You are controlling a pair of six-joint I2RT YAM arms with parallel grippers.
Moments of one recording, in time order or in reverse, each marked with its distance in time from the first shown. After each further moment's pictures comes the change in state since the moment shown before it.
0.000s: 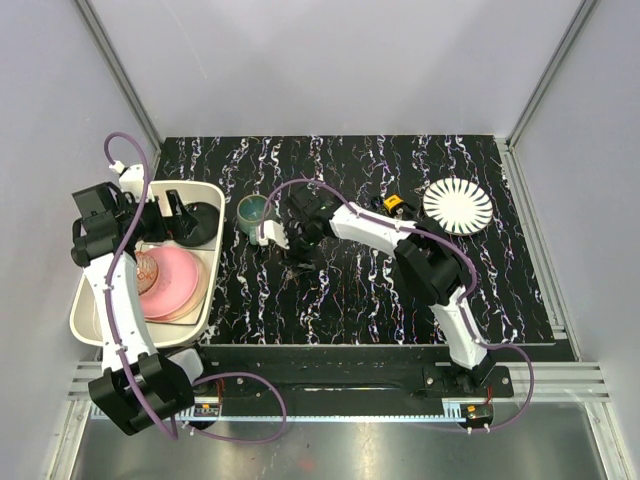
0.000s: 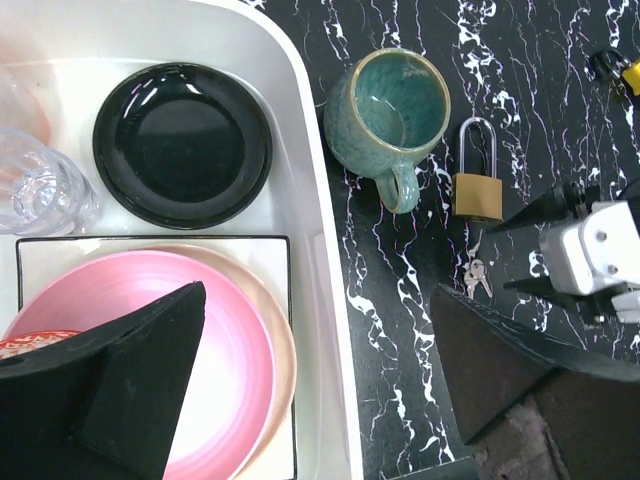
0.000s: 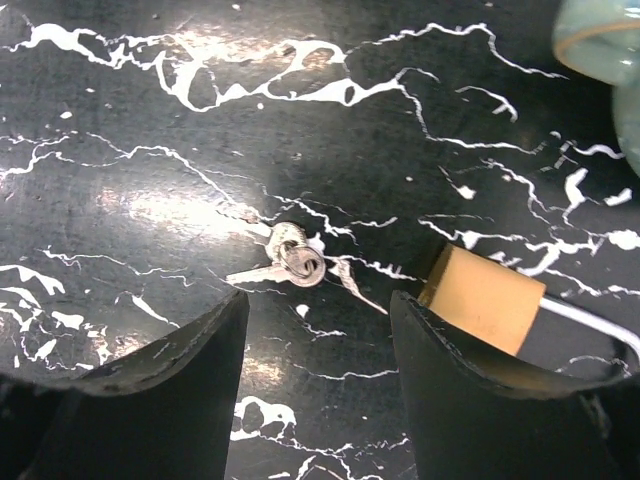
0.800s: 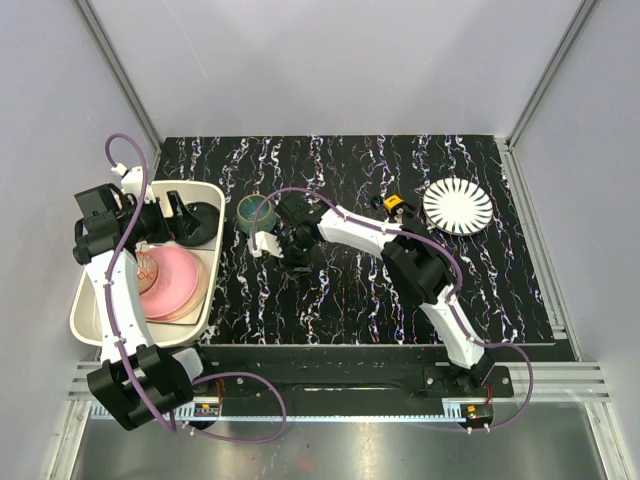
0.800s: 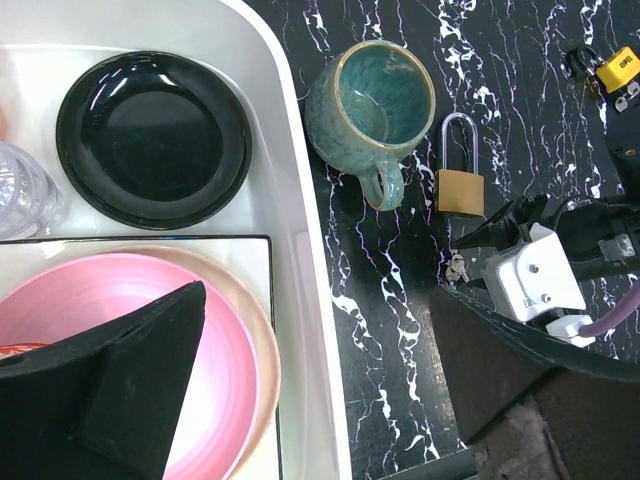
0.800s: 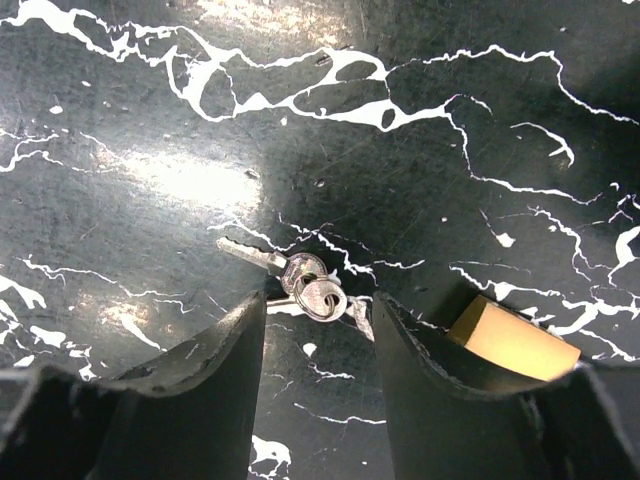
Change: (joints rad) left arm 0.015 0.023 -0.031 0.032 0.051 -0.021; right arm 0.044 0.095 0.100 -0.105 0.026 -0.101
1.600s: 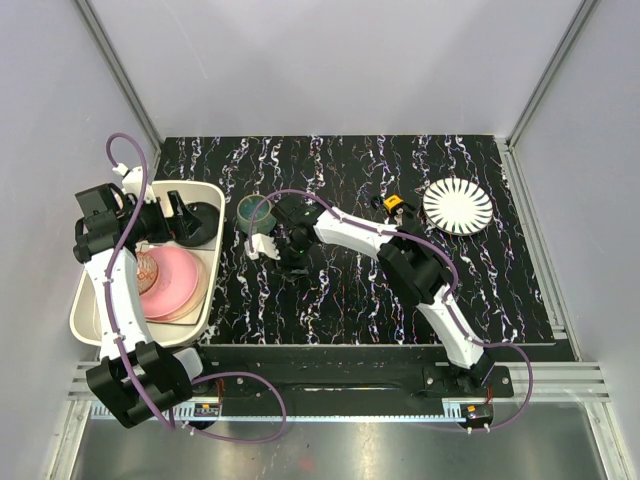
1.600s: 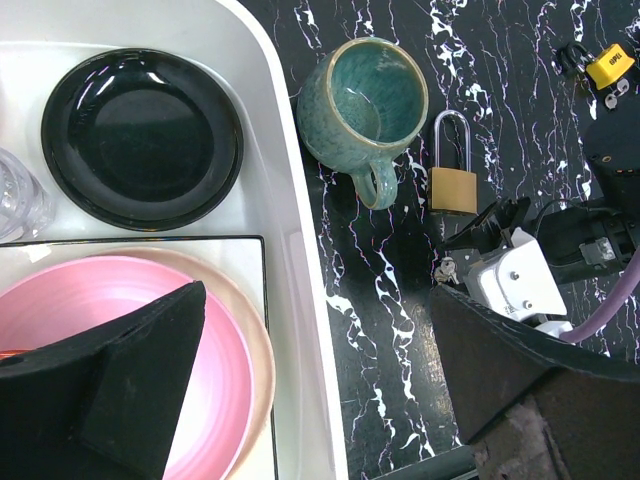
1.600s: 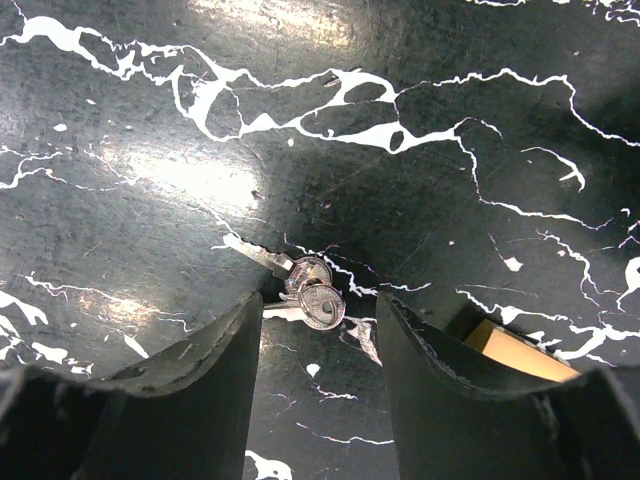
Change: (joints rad) left arm 0.000 0.013 -0.001 0.000 0.022 0.000; right arm 0.015 0.030 0.038 -0.013 0.001 0.002
